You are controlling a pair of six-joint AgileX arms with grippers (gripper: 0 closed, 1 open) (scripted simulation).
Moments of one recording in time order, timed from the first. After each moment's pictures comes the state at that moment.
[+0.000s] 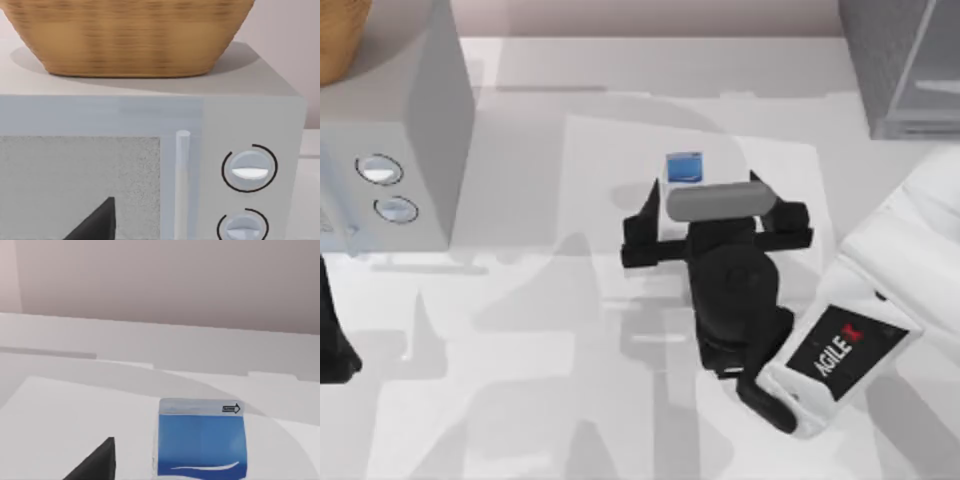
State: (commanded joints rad) left arm 0.00 0.00 0.00 0.00 0.00 0.00; right arm 0.78 2.32 0.89 1.35 0.75 0.02
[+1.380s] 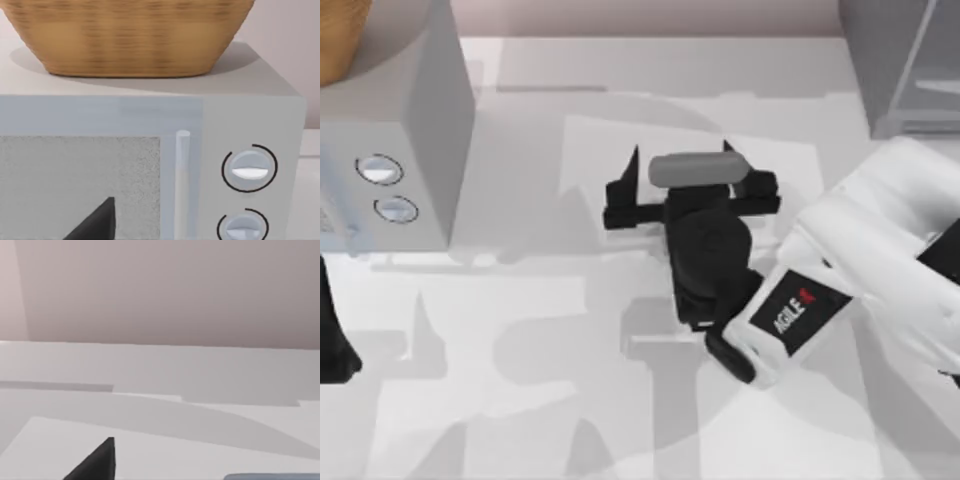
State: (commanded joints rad) left arm 0.00 0.00 0.00 0.00 0.00 0.00; right arm 0.70 2.52 1.17 1.35 0.65 0.01
